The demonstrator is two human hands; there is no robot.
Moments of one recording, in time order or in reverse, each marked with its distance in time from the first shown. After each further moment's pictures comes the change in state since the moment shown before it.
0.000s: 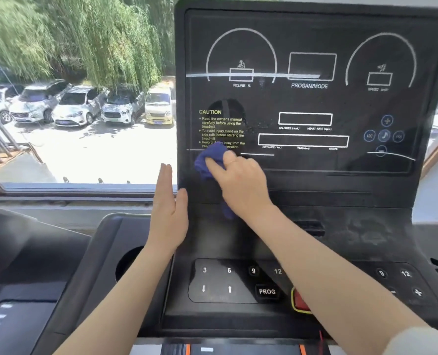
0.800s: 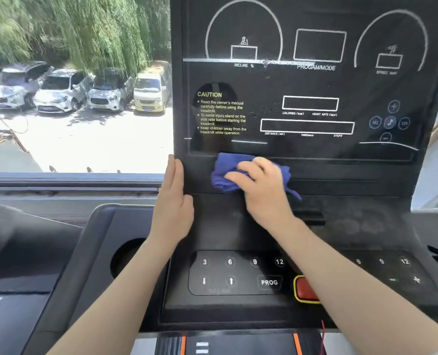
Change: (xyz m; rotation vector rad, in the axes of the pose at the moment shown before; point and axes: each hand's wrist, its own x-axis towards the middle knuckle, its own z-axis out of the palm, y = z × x) left_hand 0.005 -0.018 0.008 0.221 -0.124 0.079; right_hand -0.061 0.026 0.030 0.319 0.134 -0.002
